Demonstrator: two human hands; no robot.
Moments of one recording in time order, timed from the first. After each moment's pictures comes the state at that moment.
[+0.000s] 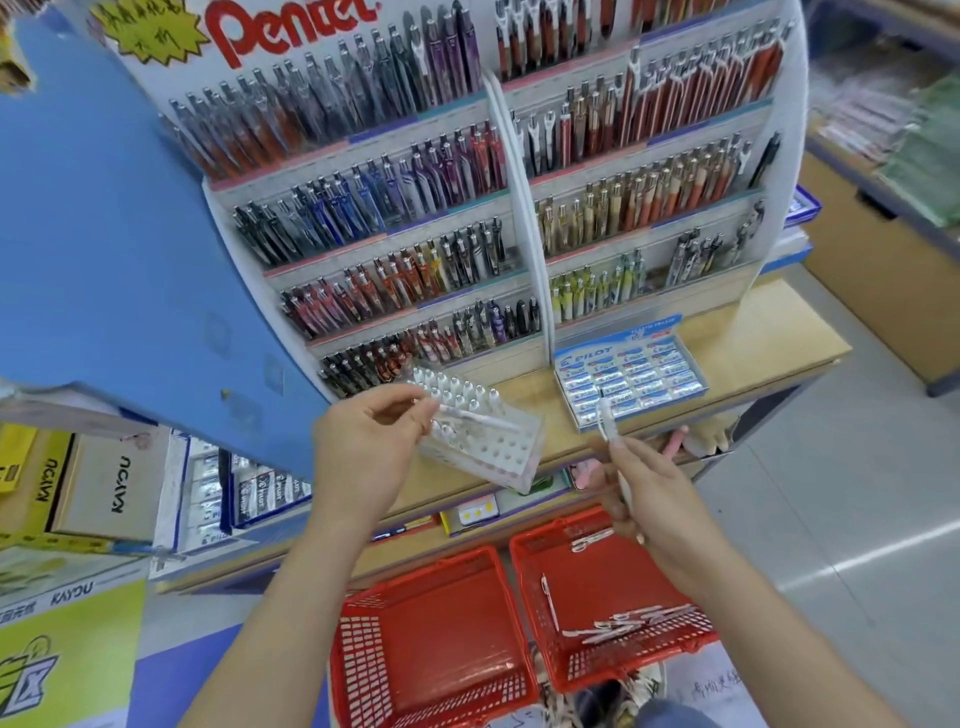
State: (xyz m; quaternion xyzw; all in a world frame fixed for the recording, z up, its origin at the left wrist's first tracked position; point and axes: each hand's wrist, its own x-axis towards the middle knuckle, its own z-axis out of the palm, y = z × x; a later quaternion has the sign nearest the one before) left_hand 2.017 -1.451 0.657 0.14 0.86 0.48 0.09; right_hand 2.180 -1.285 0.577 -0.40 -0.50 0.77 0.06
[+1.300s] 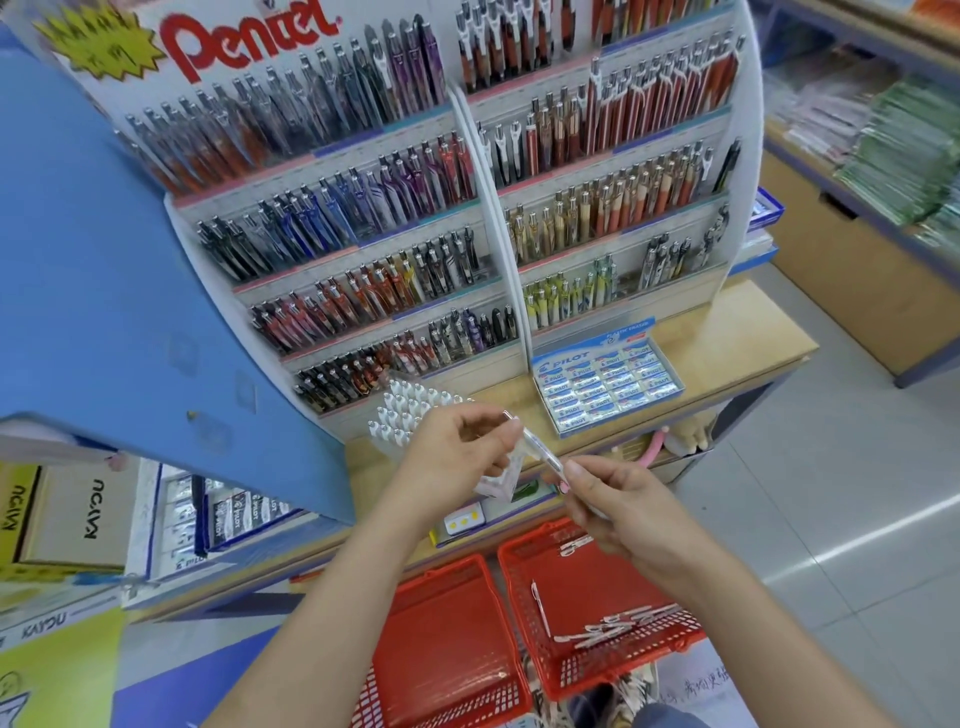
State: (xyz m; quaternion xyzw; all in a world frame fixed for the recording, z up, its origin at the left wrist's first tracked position) left_hand 2.044 -1.396 0.642 0.19 0.78 0.48 0.35; right_hand 2.189 -1.281 0.589 -0.27 -0.53 0.81 -0.01
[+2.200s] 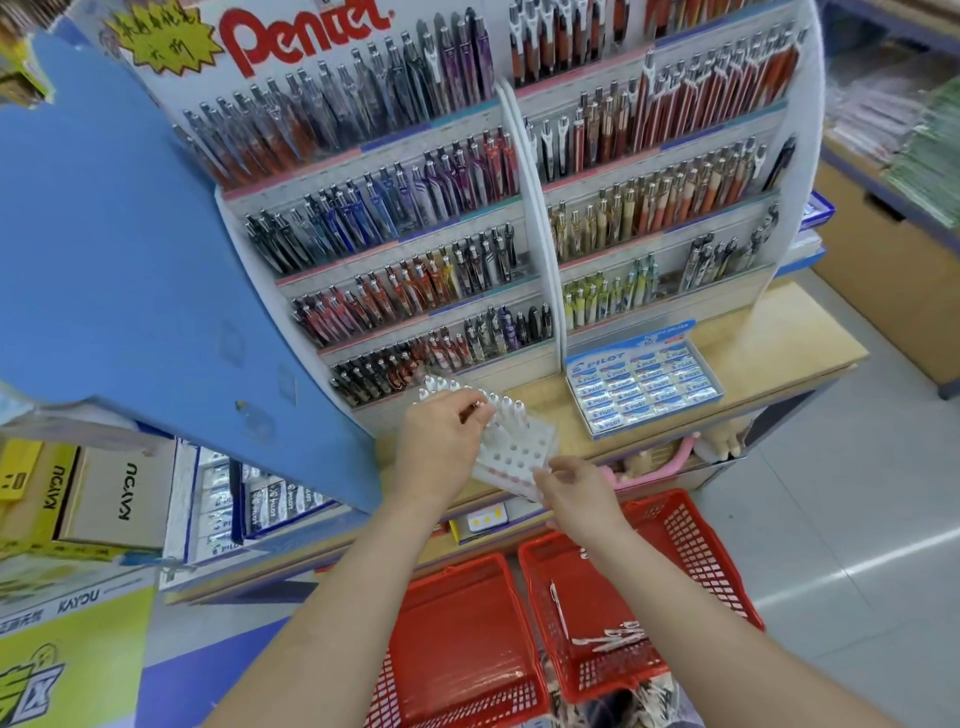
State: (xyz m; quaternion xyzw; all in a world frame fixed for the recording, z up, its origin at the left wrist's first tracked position) left_hand 2.000 -1.416 0.600 0.29 0.90 0.32 0.05; right_hand 2.119 -1.323 0.514 -0.43 -0.65 0.62 -0.01
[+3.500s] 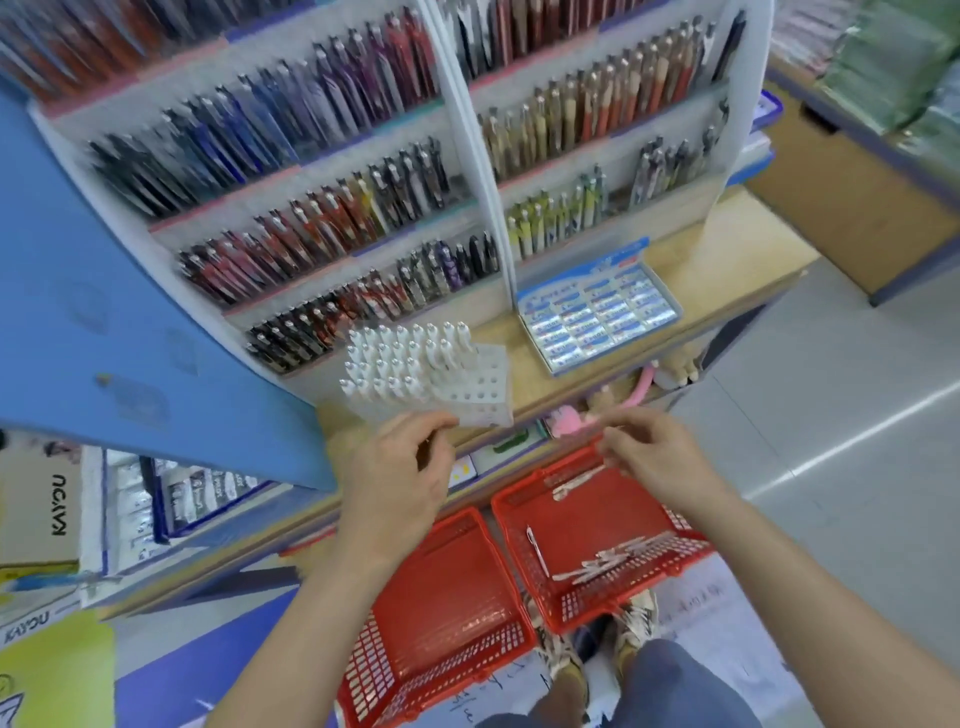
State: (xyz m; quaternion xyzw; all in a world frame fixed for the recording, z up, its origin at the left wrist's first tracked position) left_hand 2.044 -1.459 0.571 0.37 0.87 0.33 0.08; right_hand 2.203 -1.264 0.491 -0.43 -0.70 0.57 0.04
